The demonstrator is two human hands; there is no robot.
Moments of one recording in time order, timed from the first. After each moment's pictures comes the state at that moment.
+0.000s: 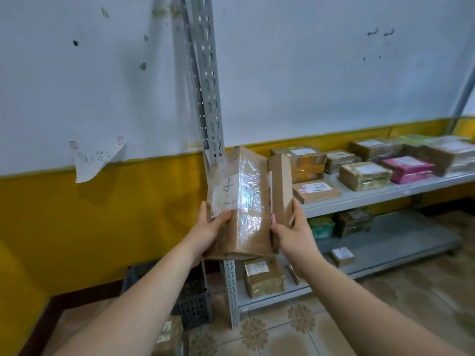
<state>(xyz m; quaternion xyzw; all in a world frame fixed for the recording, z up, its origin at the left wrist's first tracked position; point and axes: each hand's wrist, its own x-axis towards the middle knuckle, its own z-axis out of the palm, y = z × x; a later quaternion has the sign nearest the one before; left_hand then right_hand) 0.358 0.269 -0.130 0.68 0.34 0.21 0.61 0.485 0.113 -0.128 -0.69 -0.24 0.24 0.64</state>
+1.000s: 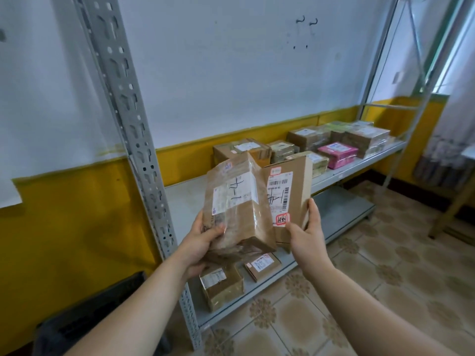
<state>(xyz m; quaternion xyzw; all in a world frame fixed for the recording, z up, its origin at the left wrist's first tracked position) 0.499 0.319 -0.171 0.55 0.21 0.09 0.80 0.595 0.118 -0.156 -0.72 -0.07 0.09 0.68</state>
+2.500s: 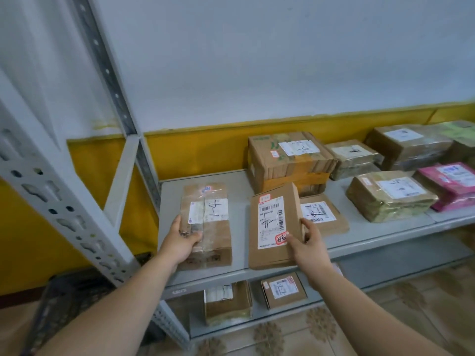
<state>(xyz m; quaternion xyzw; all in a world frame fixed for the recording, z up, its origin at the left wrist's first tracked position) 0.686 0.506 -0.295 0.65 0.52 0.14 0.54 0.879 0.284 -0.251 -0.80 -0.12 0.28 0.52</state>
